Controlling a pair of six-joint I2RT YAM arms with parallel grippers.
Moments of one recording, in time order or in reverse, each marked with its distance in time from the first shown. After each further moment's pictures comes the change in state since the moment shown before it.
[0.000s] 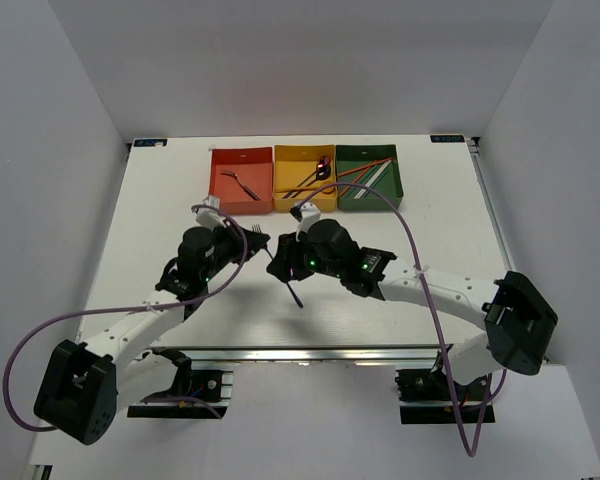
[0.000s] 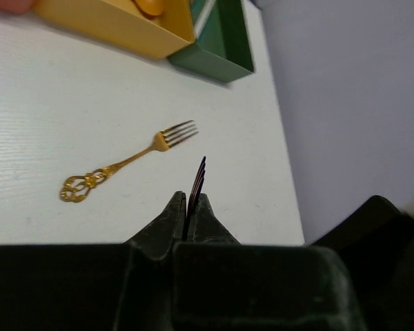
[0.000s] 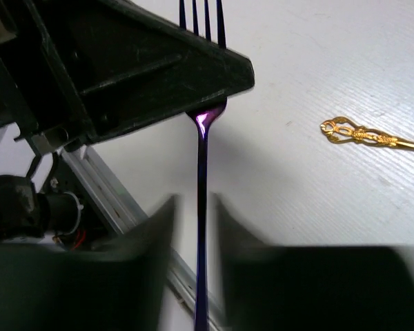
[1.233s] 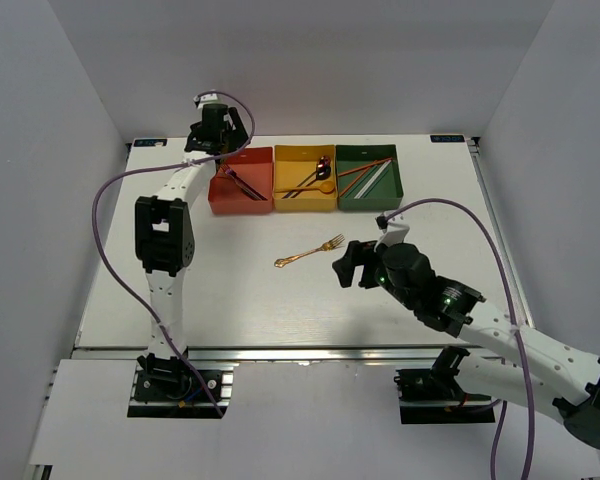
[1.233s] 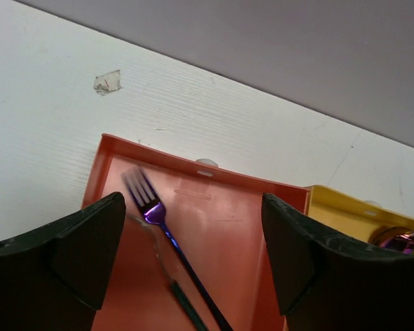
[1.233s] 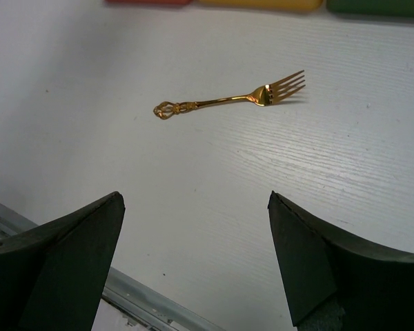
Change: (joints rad) left arm 0.251 1.231 1.555 -0.612 -0.436 0.489; right arm -0.092 -0.618 -0.296 -0.282 0.370 -0.020
